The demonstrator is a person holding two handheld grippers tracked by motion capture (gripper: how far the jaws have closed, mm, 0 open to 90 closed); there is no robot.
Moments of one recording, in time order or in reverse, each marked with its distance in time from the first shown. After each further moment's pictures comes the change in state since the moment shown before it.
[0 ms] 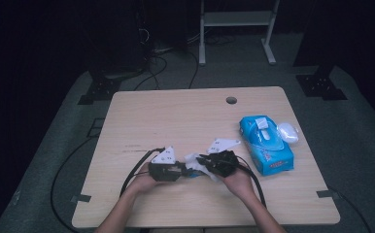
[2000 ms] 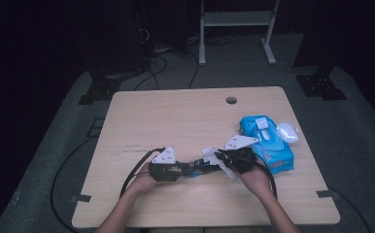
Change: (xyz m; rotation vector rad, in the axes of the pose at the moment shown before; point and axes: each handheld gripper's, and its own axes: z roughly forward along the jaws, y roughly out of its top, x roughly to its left) left arm 0.000 0.000 0.000 0.003 0.001 -0.018; right arm -0.029 -0.015 -0.032 0.041 -0.131 -0.017
